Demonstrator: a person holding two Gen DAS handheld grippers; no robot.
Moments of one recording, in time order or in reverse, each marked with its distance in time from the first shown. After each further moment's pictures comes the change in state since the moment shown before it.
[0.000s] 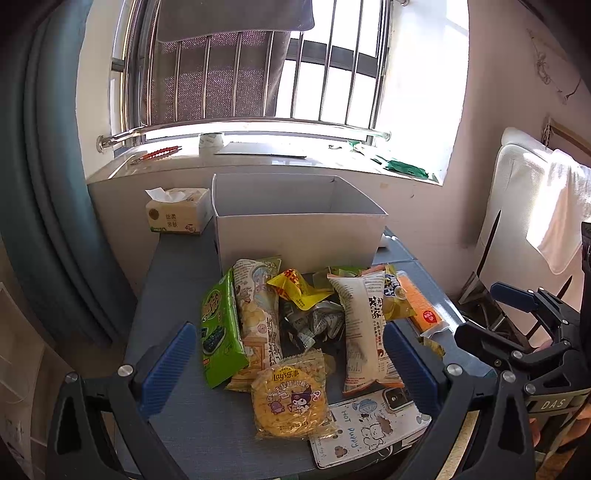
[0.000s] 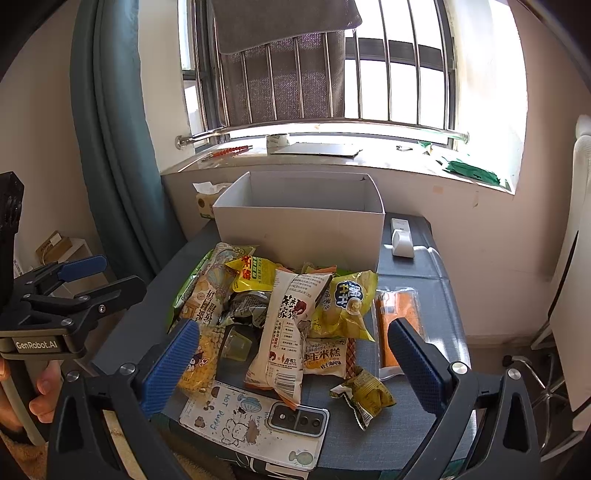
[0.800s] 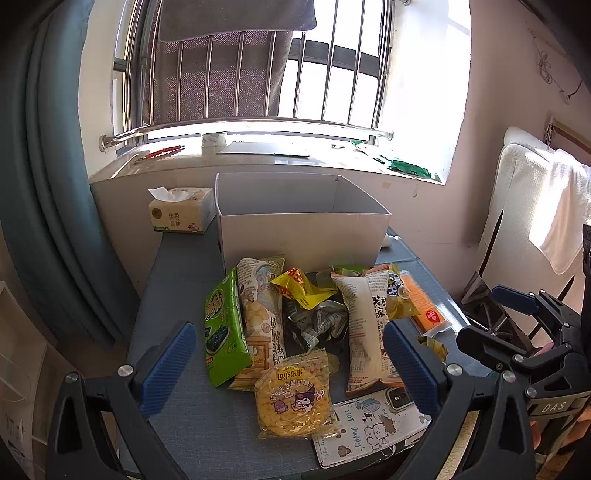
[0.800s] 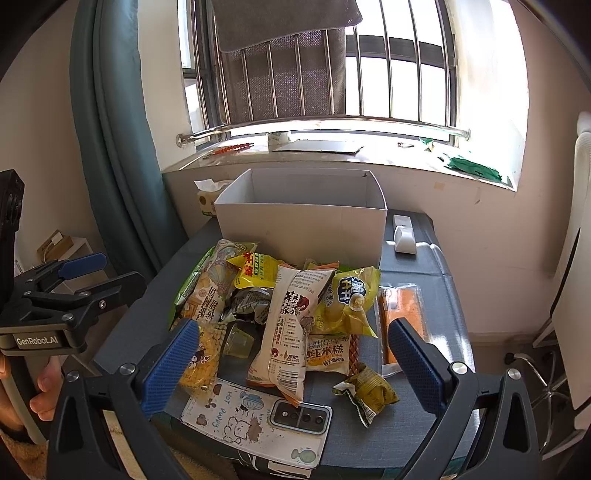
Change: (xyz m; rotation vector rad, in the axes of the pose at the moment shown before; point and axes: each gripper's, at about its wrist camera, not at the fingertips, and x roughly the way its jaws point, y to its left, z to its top) left arm 0.001 0.001 -0.001 0.000 0.001 0.013; right arm 0.002 0.001 -0.002 0.003 0.007 0.005
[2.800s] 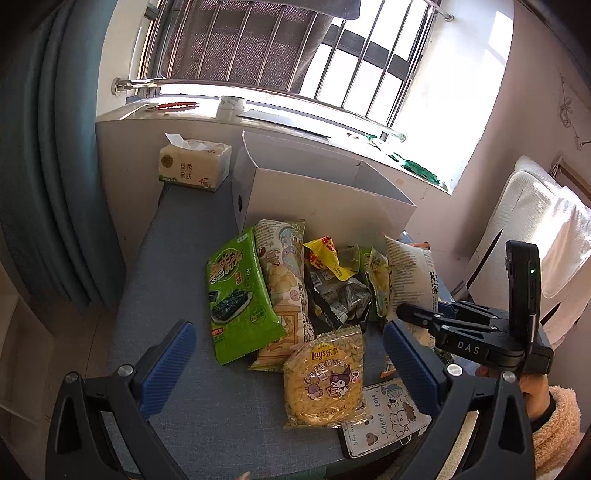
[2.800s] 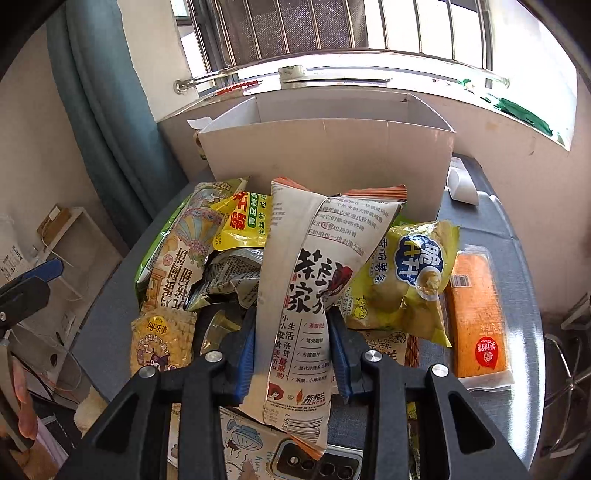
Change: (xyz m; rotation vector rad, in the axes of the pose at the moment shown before) left arm 0.038 0.071 -0.031 -0.166 0.095 -0.115; right arm 0.114 -0.004 -0.007 0.031 0.208 0.109
